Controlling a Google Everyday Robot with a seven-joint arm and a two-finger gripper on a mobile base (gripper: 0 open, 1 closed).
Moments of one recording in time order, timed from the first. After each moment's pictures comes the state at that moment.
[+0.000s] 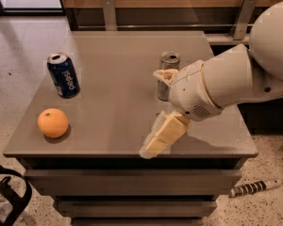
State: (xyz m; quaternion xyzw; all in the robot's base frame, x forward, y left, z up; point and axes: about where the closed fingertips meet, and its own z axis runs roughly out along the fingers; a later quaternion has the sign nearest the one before) arm 0.428 -0.022 0.903 -0.61 0.68 0.18 0.35
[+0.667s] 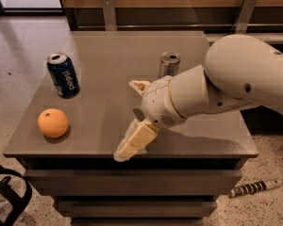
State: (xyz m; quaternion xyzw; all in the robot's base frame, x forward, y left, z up) arm 0.443 0.032 0.865 -0.62 0.66 0.22 0.37
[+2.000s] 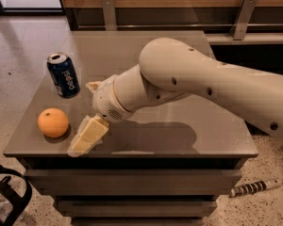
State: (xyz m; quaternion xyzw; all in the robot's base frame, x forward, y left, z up) arm 0.465 0.141 0.846 -0.63 0.63 0.28 0.36
